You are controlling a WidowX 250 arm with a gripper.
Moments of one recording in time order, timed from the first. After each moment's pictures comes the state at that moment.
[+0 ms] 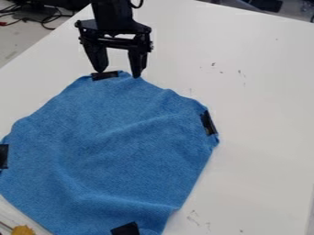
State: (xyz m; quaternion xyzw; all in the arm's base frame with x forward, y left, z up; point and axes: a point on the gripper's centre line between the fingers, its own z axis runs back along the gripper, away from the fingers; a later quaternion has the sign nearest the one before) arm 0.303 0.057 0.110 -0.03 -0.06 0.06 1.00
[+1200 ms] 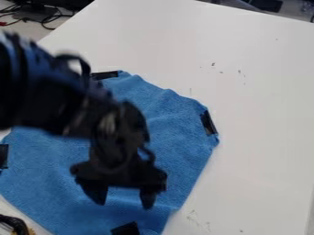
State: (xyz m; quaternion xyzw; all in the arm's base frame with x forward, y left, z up) arm 0.176 -0.027 0.030 0.00 -0.14 0.18 0.97
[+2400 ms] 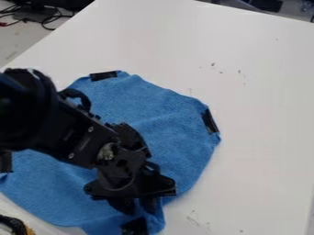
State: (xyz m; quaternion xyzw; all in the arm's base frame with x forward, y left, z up) arm 0.184 -0.043 0.005 -0.07 -0.16 0.22 0.96
